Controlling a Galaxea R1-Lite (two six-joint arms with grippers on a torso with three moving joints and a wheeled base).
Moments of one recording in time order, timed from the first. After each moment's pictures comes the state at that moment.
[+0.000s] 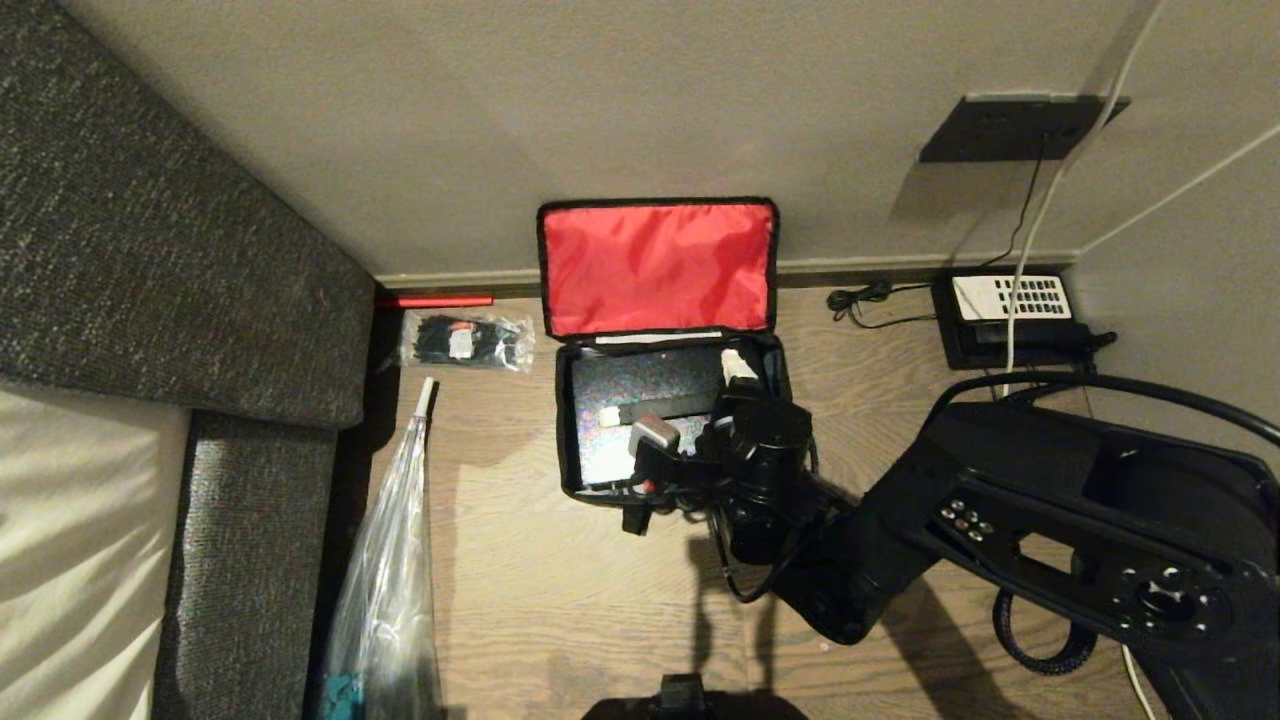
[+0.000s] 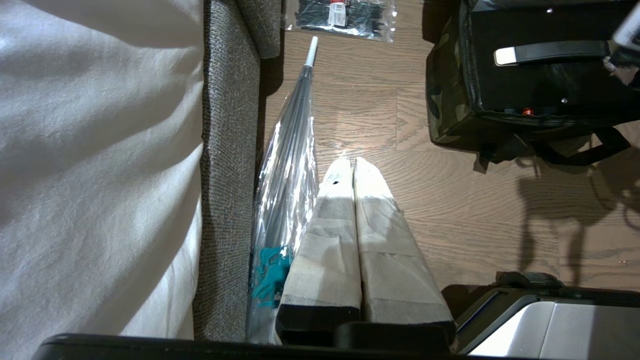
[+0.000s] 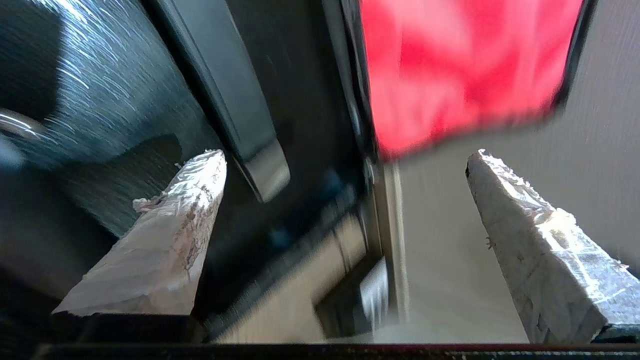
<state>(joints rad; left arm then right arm) 0.00 0.00 0.00 0.00 0.01 -0.01 0.72 2.41 -1.18 -1.31 -0.68 -1.43</state>
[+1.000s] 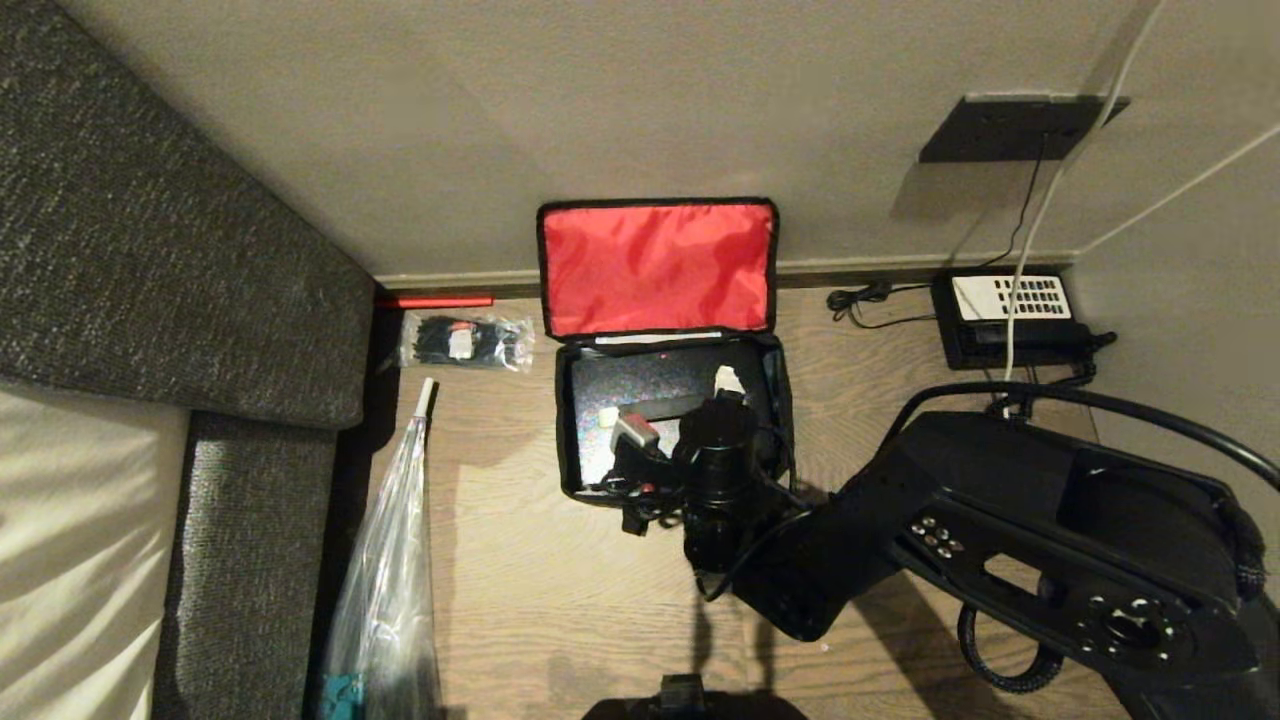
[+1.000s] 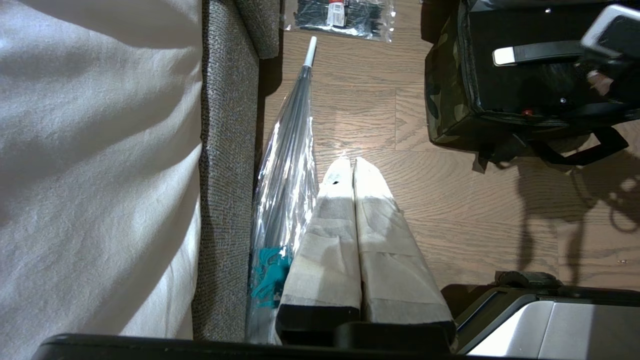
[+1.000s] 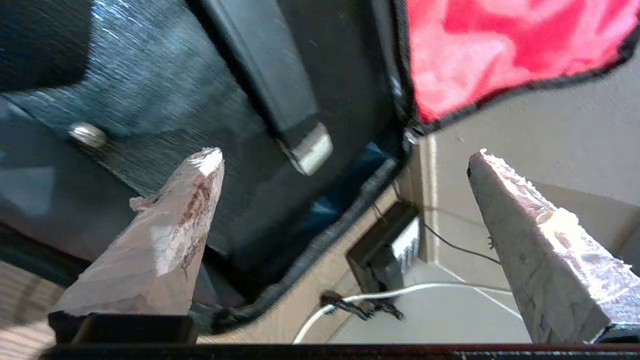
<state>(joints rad) 0.00 0.00 0.00 0.00 0.01 -0.01 0.78 2.45 -1.30 -1.11 -0.86 -1.28</state>
